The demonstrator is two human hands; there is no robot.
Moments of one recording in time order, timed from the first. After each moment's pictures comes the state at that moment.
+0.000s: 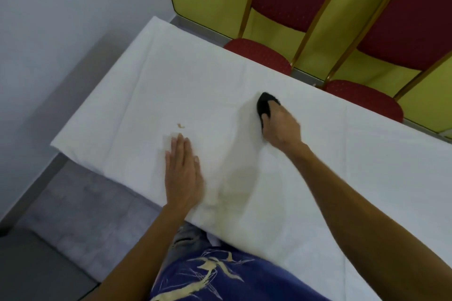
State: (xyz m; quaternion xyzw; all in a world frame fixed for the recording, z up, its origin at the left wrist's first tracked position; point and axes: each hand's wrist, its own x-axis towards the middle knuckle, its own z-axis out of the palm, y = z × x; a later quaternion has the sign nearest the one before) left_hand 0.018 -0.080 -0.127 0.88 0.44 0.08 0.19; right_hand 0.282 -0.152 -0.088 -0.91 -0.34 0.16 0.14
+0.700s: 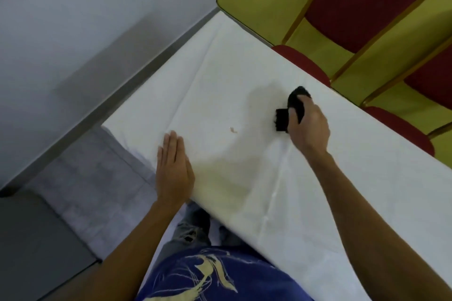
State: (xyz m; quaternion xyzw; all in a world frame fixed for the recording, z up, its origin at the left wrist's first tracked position) left_hand -0.081 0.014 -0.147 0.85 0.49 0.13 0.14; right_hand 0.231 -0.061 -0.067 -0.92 -0.33 0.07 0.21
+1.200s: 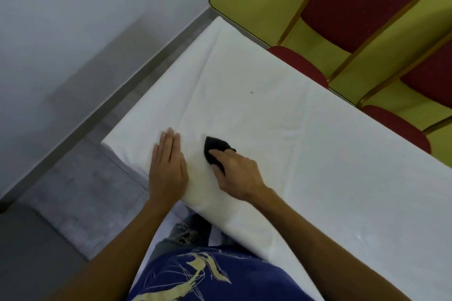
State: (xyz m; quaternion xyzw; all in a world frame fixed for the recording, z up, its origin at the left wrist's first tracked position) left_hand -0.095 0.067 -0.152 0.87 0.46 0.12 0.13; right_hand 0.076 -0.032 -0.087 -0.78 -0.57 0.23 0.13
